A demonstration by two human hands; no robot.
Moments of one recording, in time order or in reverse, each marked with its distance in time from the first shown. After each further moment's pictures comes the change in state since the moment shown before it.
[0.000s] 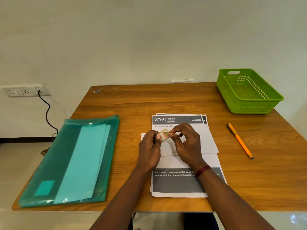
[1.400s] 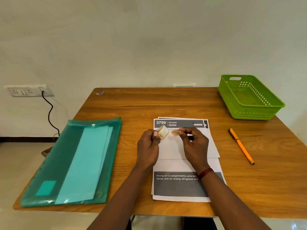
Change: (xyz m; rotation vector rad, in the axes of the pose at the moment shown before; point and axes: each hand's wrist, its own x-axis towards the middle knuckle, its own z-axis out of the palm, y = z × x) left_hand 0.012 0.006 -0.007 -0.029 0.089 -0.061; right_hand 0.006 -0.004 -0.006 0.092 0.168 0.267
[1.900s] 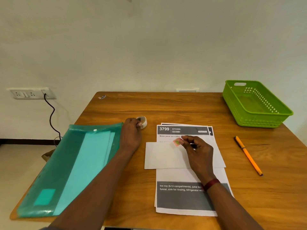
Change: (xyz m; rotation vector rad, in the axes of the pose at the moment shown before) left_hand 0.092 -0.021 -0.047 0.547 0.122 0.025; right_hand 0.001 0.001 0.001 -0.025 -0.048 0.112
